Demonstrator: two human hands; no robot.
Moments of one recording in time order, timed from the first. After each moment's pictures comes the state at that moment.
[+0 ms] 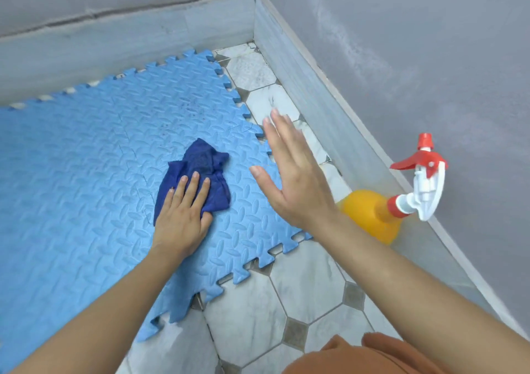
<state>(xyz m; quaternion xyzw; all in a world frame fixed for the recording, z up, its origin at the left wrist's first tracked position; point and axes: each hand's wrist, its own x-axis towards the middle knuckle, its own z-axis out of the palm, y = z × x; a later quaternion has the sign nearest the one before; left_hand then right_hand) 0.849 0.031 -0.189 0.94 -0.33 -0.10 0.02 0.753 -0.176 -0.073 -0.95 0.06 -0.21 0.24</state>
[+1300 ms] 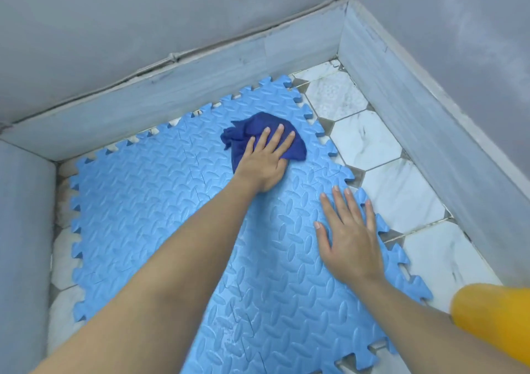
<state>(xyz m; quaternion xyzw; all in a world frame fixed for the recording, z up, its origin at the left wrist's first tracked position) 1.060 -0.068 -0.187 0.91 -0.38 -0.16 0.02 0.834 -0.159 -0.219 -0.97 0.20 -0.09 0.12</state>
